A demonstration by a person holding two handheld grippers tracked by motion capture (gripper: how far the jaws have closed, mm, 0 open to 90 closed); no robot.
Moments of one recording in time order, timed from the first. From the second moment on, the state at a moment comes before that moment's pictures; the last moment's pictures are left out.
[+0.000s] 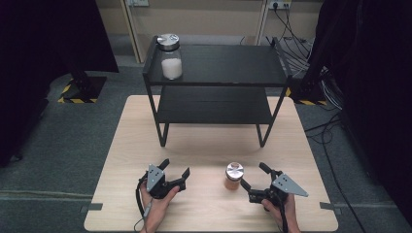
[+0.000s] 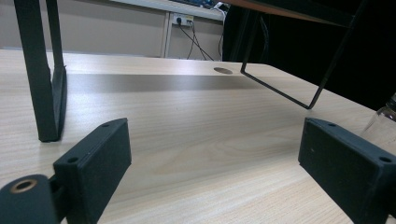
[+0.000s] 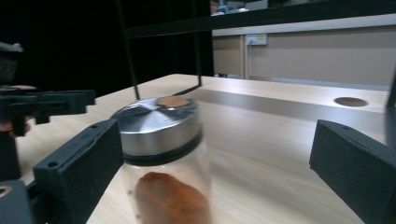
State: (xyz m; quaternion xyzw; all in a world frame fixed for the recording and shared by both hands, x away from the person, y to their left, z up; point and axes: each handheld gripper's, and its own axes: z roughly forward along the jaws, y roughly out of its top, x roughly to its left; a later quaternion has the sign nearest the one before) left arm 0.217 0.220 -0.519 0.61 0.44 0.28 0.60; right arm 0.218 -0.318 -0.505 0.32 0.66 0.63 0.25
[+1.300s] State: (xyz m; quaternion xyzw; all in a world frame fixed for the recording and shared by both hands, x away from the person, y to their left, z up) left arm 0.217 0.219 -0.519 0.61 0.44 0.28 0.60; right arm 0.243 -0.286 -0.486 0.30 0.74 0.56 0.21
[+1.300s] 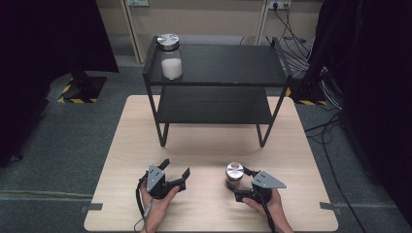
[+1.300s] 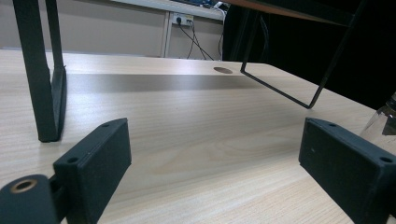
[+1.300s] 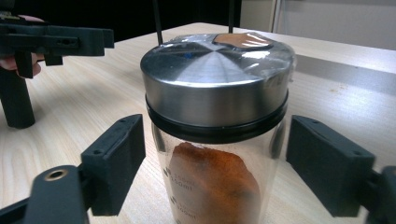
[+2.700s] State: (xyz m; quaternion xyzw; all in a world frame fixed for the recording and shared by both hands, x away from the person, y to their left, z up) left arm 0.217 0.220 -0.519 0.61 0.44 0.28 0.60; right arm 0.221 -0.280 -0.482 0.31 0.70 0.57 0.29
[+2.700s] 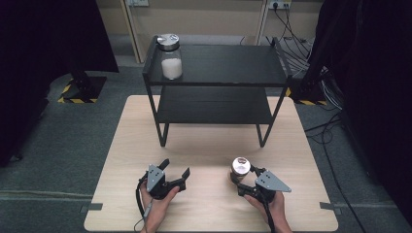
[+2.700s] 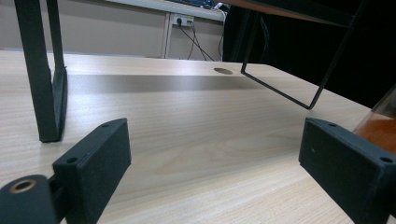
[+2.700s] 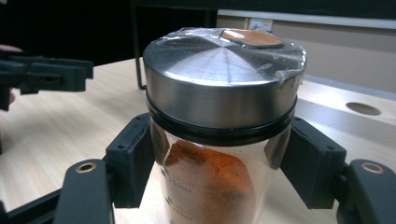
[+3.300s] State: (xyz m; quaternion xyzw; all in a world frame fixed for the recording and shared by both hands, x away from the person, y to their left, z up) left arm 0.217 0.220 -0.519 0.61 0.44 0.28 0.60; right arm 0.205 -0.261 -0.450 0.33 0.67 0.57 0.35
